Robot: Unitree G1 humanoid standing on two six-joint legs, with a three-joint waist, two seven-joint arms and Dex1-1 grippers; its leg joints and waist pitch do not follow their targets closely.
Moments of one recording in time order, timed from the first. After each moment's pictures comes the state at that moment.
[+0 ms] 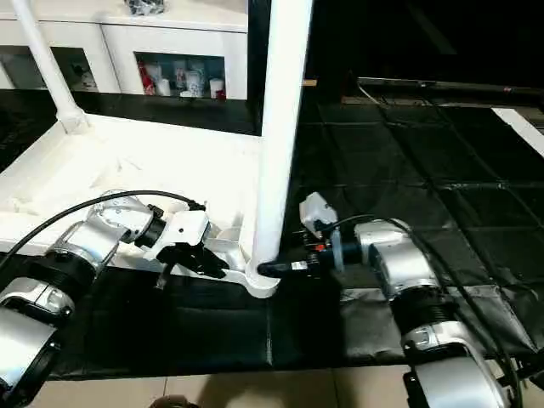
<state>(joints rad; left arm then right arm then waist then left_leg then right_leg) -0.80 0.38 -0.35 0.88 0.13 -0.27 -1.49 -0.59 -0.36 0.16 0.63 0.21 0.12 1.47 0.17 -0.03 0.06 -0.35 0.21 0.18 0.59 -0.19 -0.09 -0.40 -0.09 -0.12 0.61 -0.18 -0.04</state>
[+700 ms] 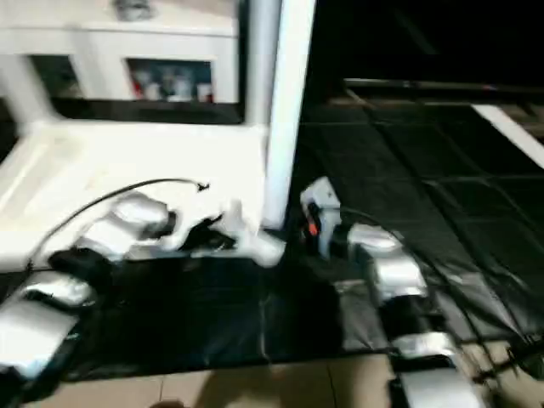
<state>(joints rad) -0.88 0.19 -0.25 1.01 0.16 0.10 -0.95 -0.62 -0.15 0.00 0.63 0.12 0.27 0.70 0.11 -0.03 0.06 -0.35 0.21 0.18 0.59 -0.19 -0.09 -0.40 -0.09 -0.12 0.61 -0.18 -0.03</state>
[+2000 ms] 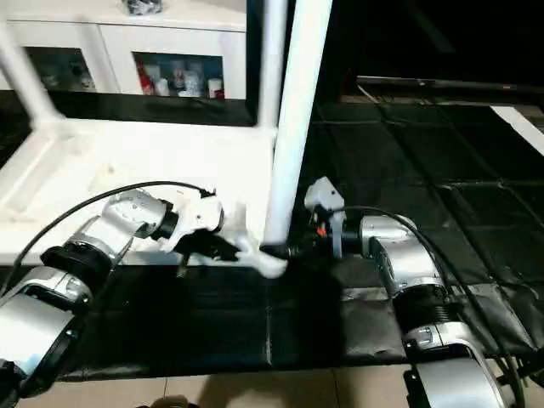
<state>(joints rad) -0.87 0.31 -0.35 1.00 0.15 -0.25 -1.39 -0.59 -0.36 0.12 0.60 0.17 0.14 1.30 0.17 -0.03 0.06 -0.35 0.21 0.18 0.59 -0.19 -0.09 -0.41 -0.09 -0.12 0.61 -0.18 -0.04</state>
